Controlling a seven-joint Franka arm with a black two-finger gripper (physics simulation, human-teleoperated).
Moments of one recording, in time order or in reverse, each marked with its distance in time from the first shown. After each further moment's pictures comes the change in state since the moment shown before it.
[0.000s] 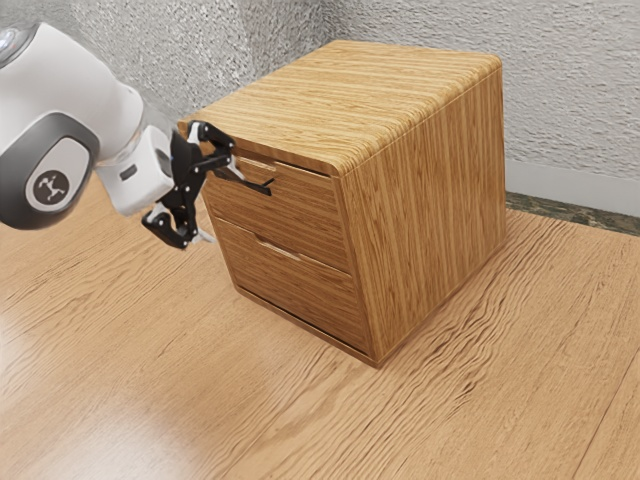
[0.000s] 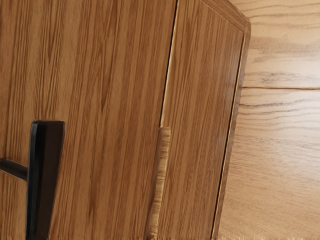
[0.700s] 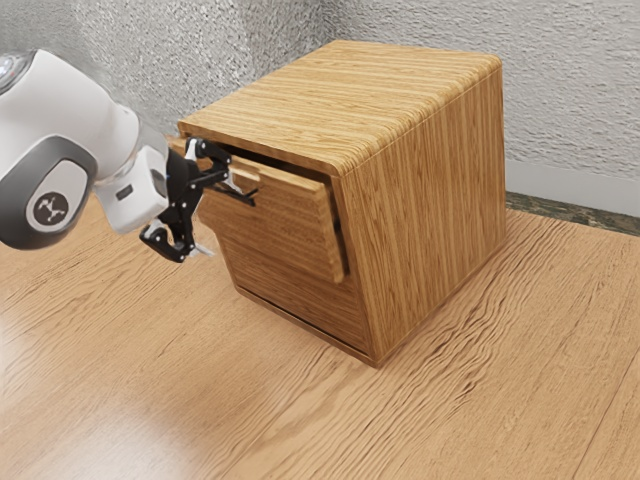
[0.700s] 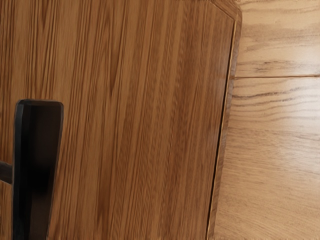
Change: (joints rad) arm 0.005 -0.028 0.027 -0.075 0.002 0.073 0.046
